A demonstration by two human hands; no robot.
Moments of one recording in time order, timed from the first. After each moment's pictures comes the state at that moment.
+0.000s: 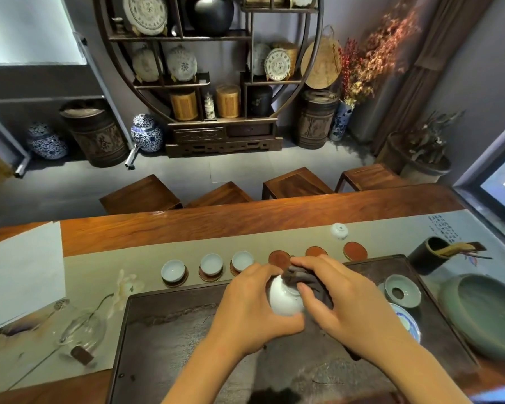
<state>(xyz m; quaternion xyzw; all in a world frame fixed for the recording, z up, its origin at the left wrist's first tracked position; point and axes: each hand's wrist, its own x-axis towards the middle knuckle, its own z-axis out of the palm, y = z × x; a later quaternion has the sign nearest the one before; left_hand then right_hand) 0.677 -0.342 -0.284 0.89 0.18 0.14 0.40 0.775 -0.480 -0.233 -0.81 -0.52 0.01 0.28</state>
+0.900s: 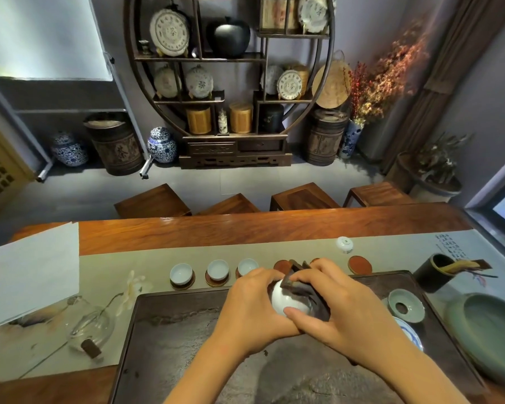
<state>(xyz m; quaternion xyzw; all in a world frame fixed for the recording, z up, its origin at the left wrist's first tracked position) 0.668 -0.349 -0.274 0.88 0.19 0.17 0.40 0.765 -0.487 -0.217 -0.79 -0.56 0.04 0.24</state>
